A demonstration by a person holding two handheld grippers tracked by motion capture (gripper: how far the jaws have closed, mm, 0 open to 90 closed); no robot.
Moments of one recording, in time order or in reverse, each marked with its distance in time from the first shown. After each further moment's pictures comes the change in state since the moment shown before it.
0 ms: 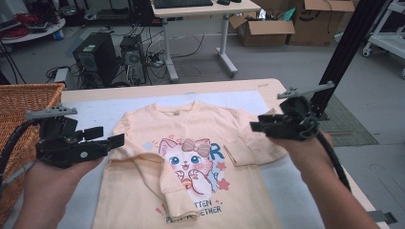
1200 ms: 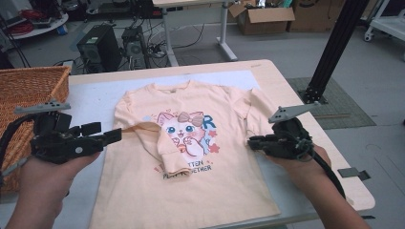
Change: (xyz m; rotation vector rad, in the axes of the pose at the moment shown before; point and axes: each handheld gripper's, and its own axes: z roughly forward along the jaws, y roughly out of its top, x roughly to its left) left arm -0.049 -0.037 -0.051 0.013 0.002 -0.005; right arm 0.047 -0.090 -0.043 0.057 0.082 -0.114
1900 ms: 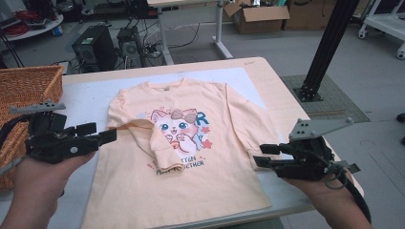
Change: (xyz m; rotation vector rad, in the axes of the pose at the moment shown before) left arm -0.009 -0.003 0.002 0.006 0.000 0.002; right arm 0.030 -0.031 -0.053 -0.101 0.059 -0.010
